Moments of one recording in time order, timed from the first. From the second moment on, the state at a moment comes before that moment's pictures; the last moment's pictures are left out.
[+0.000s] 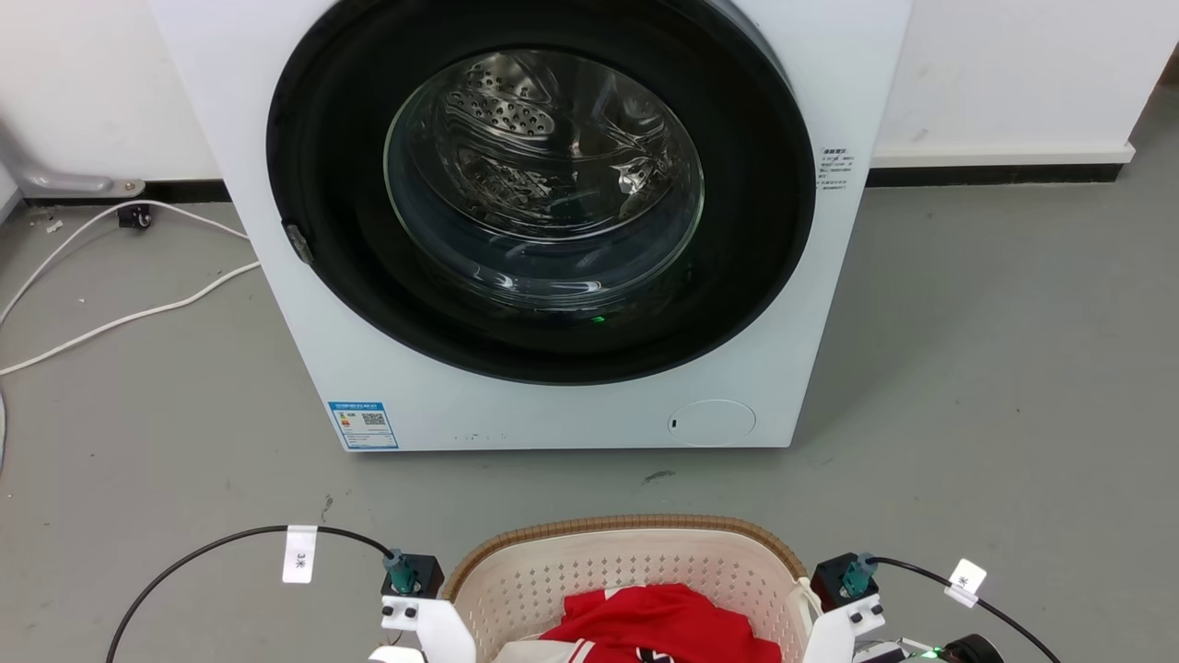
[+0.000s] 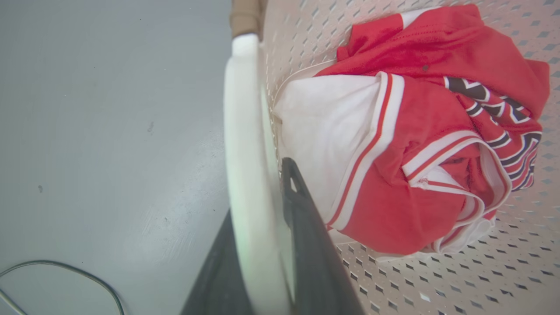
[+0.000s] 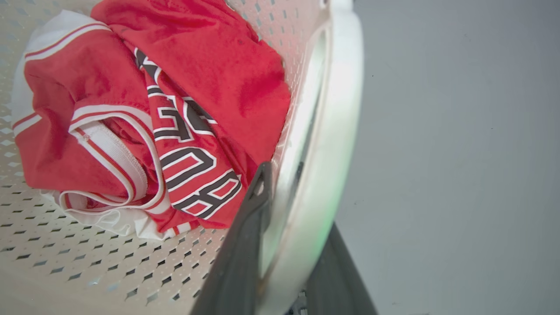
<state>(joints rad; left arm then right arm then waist) -0.51 0.11 -0.81 1.27 -0.81 -0.12 0.22 -0.50 -0.10 0.98 1.23 0.76 0.13 0.17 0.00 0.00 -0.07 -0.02</state>
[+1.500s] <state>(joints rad) -0.52 0.11 -0.88 1.28 -0.88 -0.12 0.19 -0.52 -0.10 1.11 1.27 0.88 0.13 0.13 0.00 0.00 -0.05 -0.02</state>
